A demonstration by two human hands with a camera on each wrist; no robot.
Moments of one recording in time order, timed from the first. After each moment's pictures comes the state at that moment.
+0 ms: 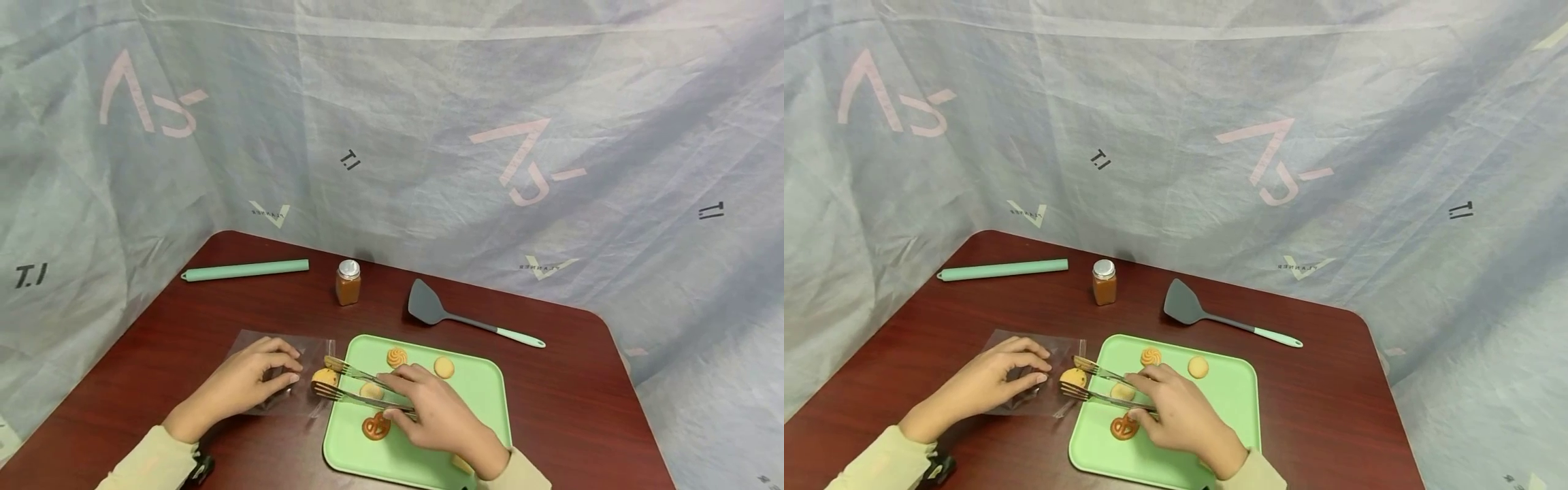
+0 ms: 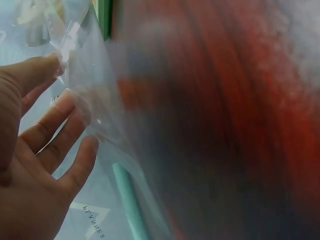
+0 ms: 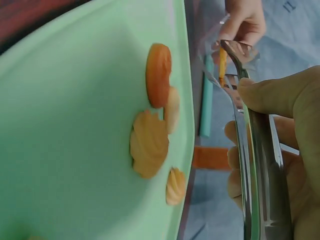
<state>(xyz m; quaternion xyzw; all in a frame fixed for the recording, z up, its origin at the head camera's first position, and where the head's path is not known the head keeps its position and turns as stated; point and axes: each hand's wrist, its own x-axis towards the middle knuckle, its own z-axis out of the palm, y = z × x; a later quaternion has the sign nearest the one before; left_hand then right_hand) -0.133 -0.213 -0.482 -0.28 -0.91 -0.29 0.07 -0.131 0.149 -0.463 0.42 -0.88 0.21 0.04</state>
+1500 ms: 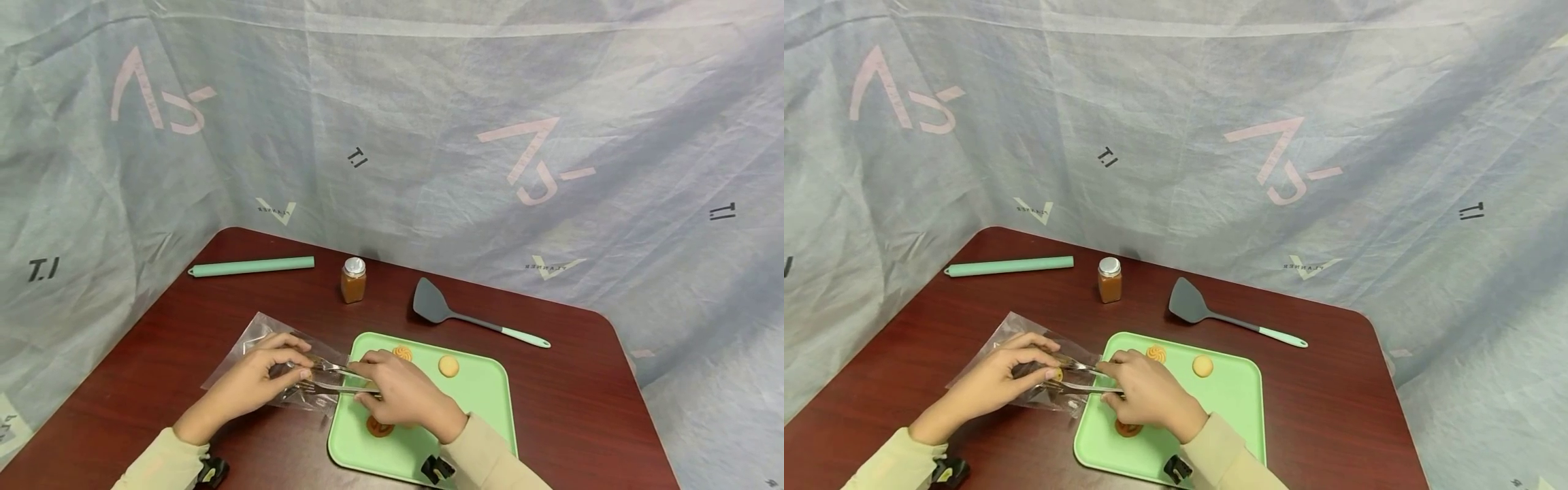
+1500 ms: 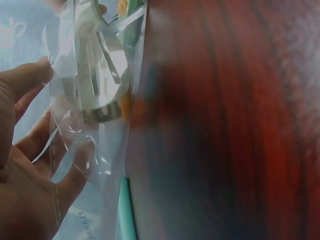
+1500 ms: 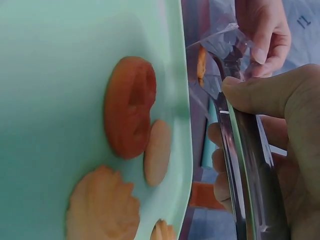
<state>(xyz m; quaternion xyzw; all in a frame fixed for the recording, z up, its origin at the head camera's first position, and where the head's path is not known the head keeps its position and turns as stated) -0.126 -0.202 -0.481 -0.27 -0.87 -0.40 0.11 -0.159 0.091 -0.461 0.46 -0.87 0.17 -0.05</state>
